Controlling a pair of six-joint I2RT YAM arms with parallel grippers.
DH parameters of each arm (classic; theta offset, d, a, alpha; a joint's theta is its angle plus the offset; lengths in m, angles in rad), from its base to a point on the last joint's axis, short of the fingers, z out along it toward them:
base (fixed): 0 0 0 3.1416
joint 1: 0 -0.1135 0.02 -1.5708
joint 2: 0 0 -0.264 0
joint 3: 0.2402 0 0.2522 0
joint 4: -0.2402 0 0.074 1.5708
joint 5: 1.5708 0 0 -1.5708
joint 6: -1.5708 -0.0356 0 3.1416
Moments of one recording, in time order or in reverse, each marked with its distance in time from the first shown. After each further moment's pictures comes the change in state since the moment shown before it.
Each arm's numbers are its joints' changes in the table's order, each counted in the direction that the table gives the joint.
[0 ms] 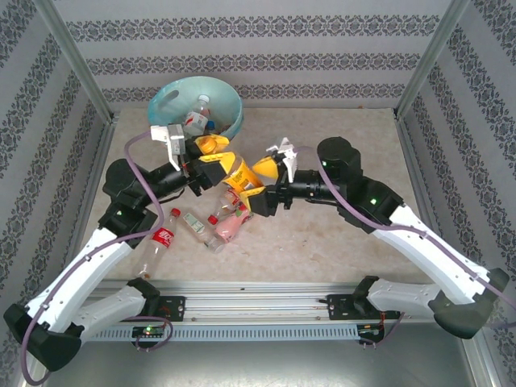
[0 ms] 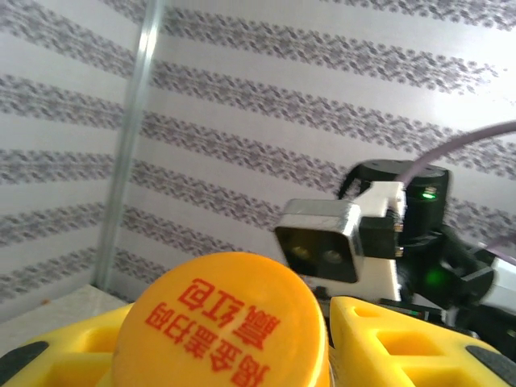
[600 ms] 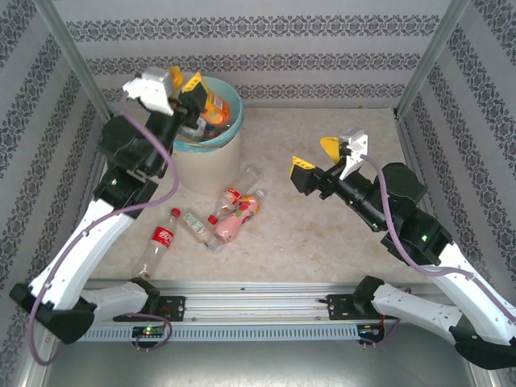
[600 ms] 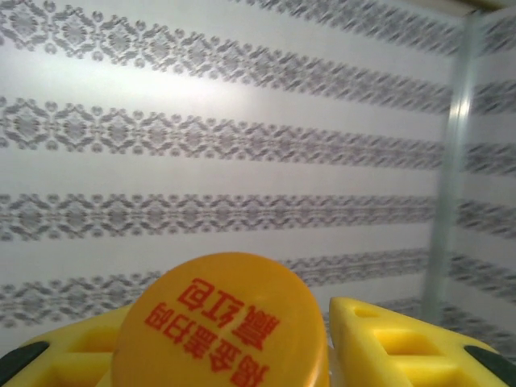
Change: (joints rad) left arm -0.014 -0.257 0.438 -0.214 -0.747 -0.461; right arm -0.002 0.284 -0.109 0.072 0.591 0.001
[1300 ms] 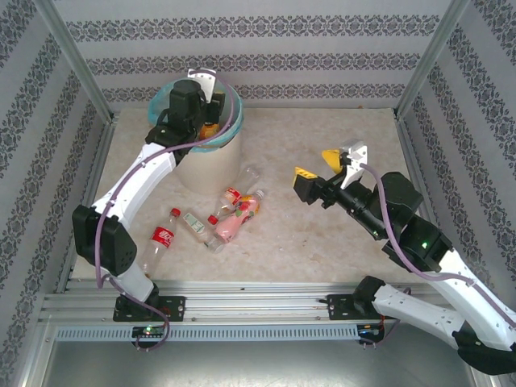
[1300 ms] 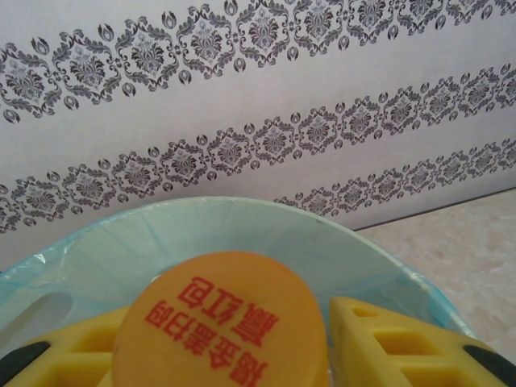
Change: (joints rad) left arm -0.147 -0.472 0.179 -0.295 -0.016 -0.052; right arm 0.000 0.068 -0.083 -0.040 0.011 -0.041
